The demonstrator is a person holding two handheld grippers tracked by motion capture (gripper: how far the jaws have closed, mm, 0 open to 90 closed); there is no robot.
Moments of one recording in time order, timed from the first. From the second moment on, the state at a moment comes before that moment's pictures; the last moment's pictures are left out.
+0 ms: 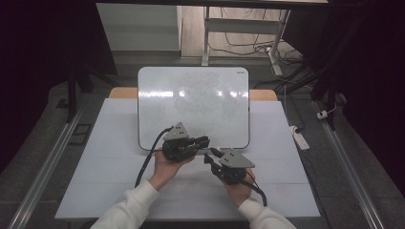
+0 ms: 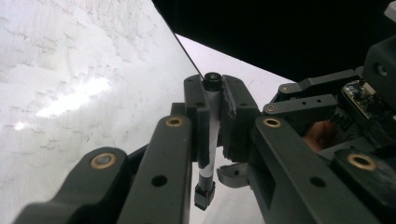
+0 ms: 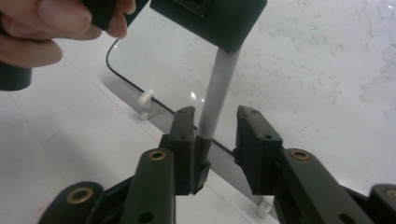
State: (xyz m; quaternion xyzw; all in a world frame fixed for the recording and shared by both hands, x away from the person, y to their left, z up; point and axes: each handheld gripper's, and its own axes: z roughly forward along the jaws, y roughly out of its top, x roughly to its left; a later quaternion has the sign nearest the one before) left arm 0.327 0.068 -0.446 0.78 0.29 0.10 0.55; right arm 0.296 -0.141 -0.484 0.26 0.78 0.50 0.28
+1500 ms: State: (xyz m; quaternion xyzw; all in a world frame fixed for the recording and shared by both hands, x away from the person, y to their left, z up) left arm 0.247 0.227 -0.498 0.78 0.40 0.16 0.45; right arm 0.405 -0.203 -0.452 0.47 0.75 0.40 0.25
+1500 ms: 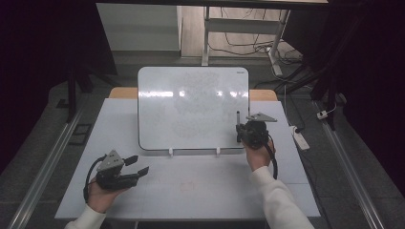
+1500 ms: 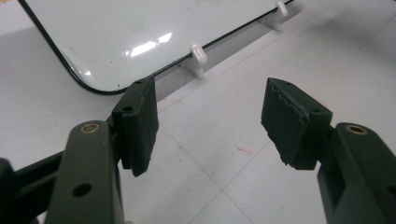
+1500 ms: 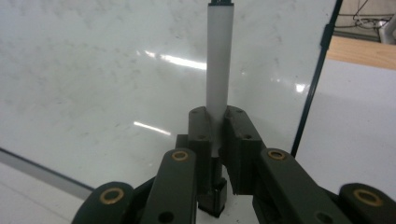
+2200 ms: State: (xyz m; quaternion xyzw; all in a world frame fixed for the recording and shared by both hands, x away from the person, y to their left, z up) left arm 0.246 0.229 -0.503 0.78 0.40 0.16 0.45; right arm 0.415 -0.204 -0.457 0.48 0.73 0.40 0.27
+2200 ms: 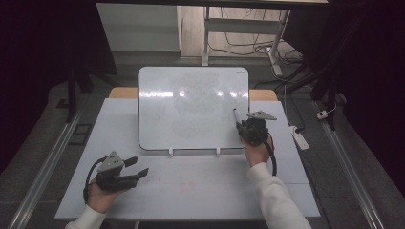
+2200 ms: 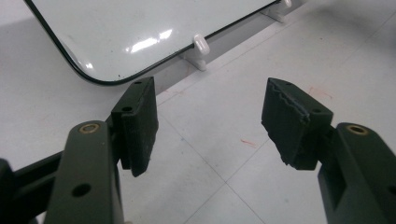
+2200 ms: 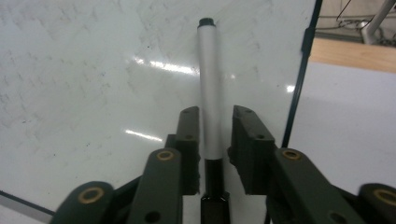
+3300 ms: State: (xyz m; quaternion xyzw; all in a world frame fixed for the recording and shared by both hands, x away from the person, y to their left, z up) left arm 0.248 0.236 -0.513 0.79 0.42 0.13 0.43; right arm 0.322 -0.295 -0.502 0.30 0.81 0.46 0.20
